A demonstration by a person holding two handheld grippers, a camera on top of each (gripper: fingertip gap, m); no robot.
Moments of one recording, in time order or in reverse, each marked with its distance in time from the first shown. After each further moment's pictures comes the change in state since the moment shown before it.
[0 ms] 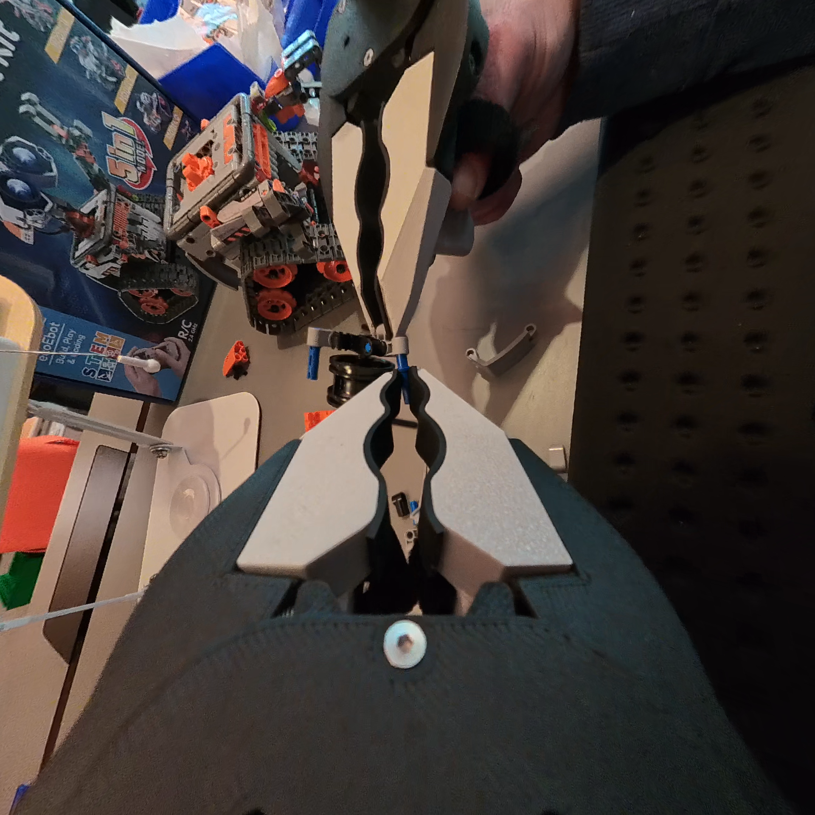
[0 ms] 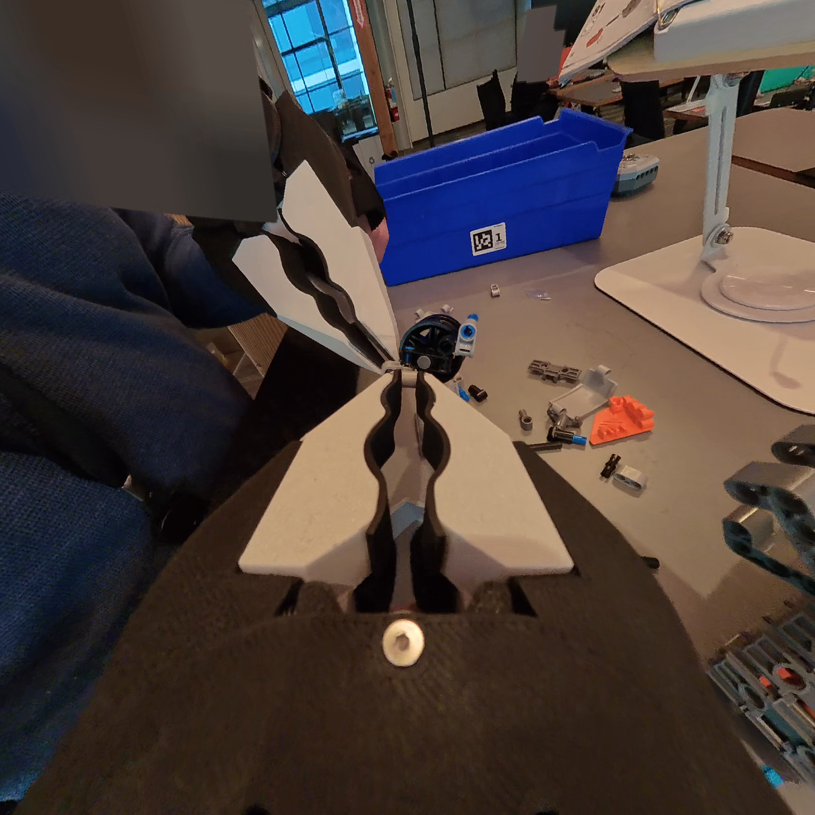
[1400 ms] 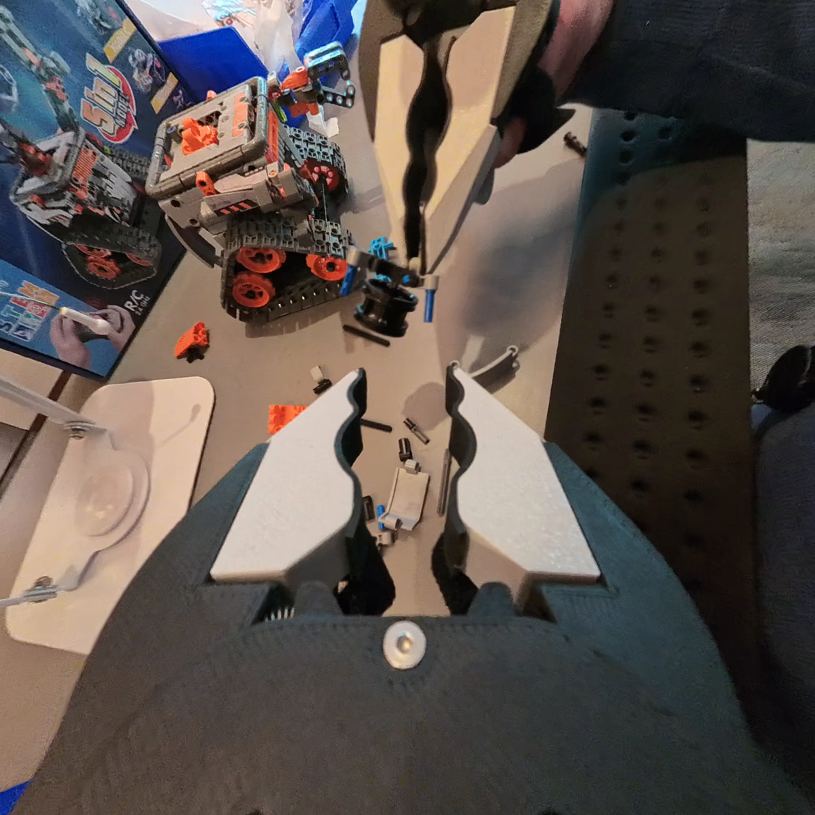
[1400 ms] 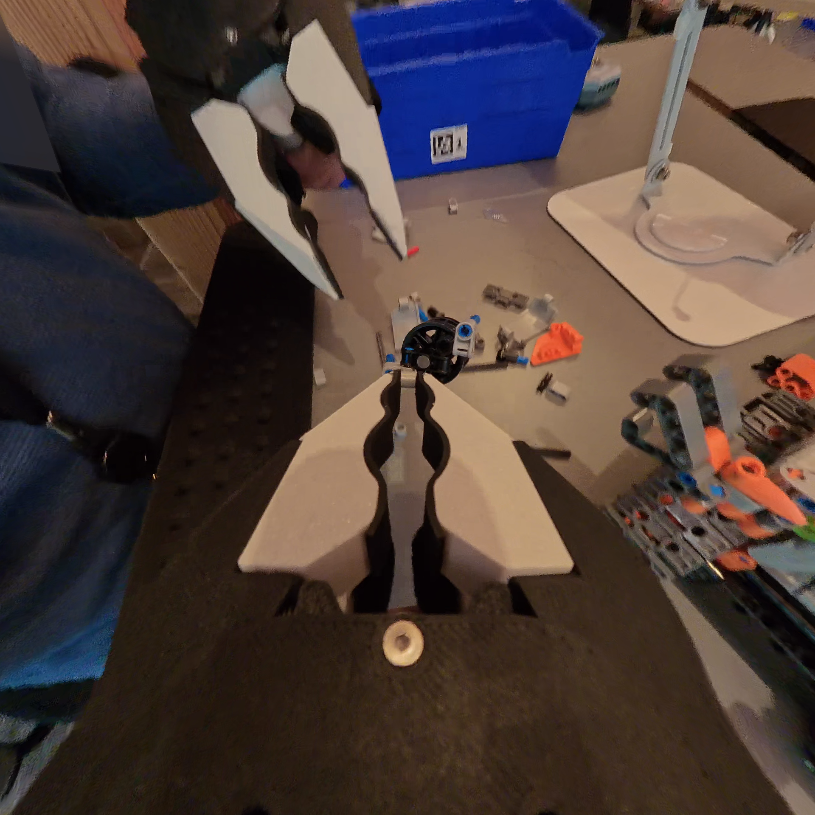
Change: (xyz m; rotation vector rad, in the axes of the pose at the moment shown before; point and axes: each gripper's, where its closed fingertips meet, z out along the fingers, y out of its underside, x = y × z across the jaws) left arm -0.003 0.003 -0.005 0.081 0.082 -0.207; right arm 0.007 0.017 -0.036 -0.239 0.146 -0.110
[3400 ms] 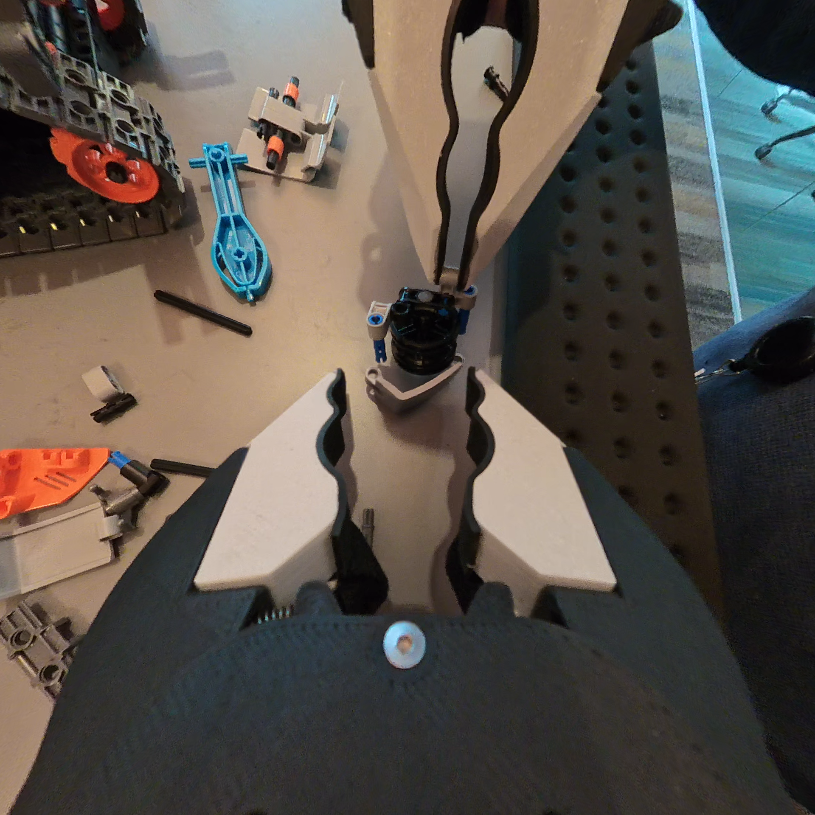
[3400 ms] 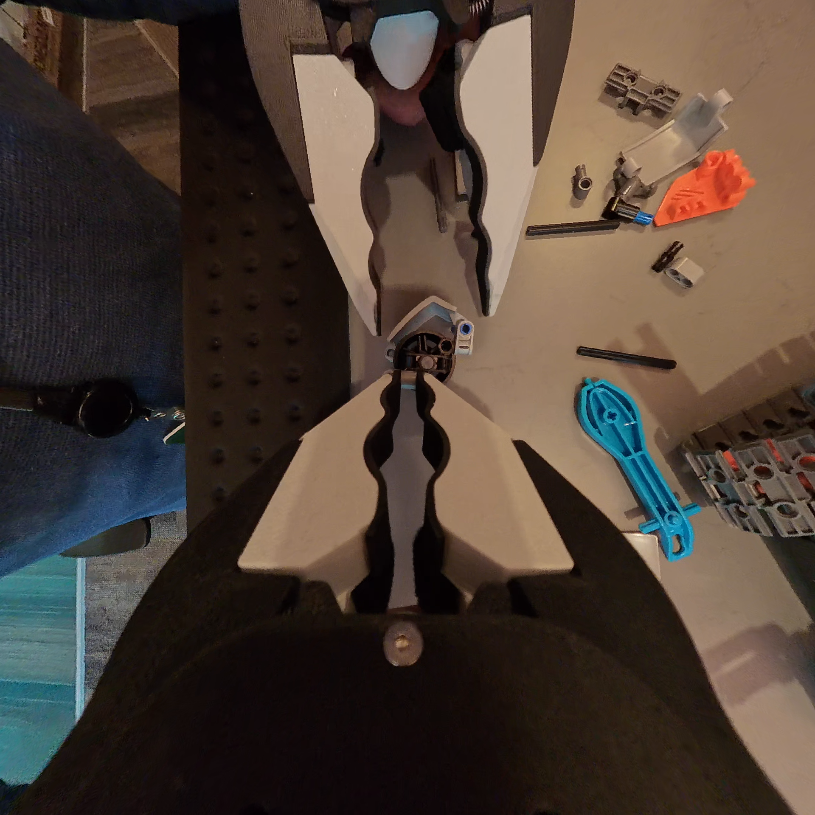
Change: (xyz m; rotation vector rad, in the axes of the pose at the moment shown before) left arm 0.049 0.031 0.075 -0.082 0.382 -0.218; right arm -0.029 0.058 0.003 -0.488 -0.083 0.005
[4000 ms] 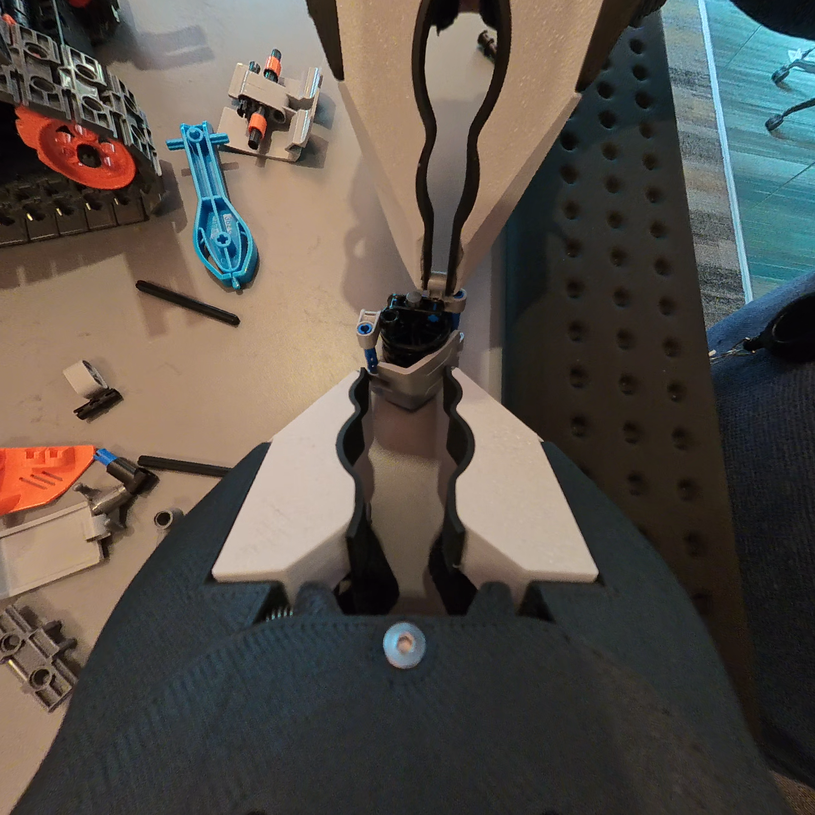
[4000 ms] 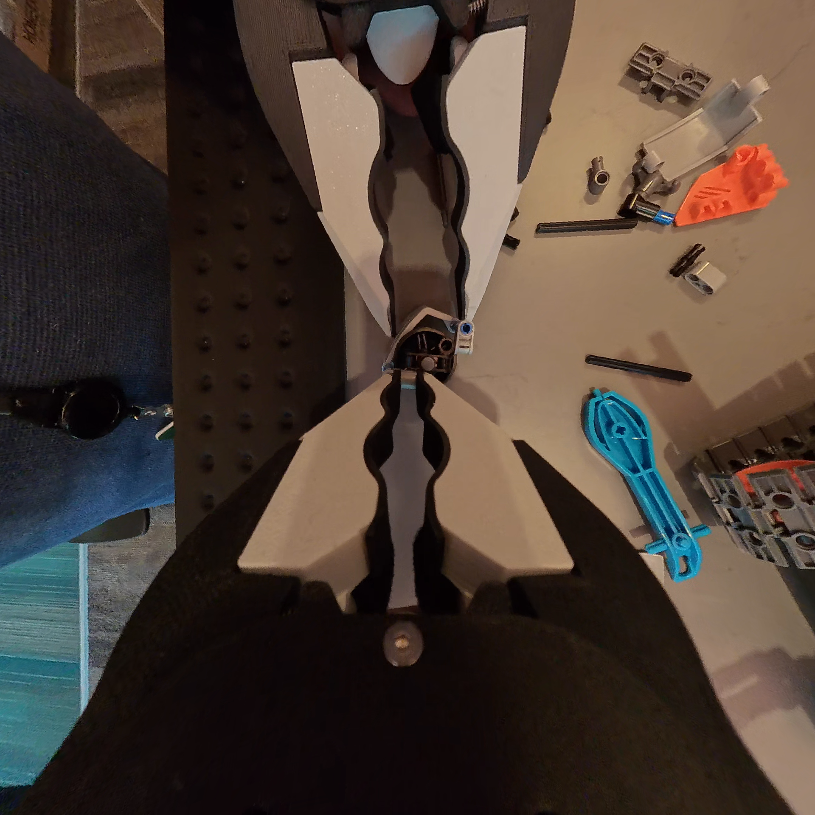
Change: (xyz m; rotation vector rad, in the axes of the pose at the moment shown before) left arm 0.002 0.009 0.003 -0.022 0.001 0.032; right arm 0.001 0.001 0.011 -0.038 -0.013 -0.015
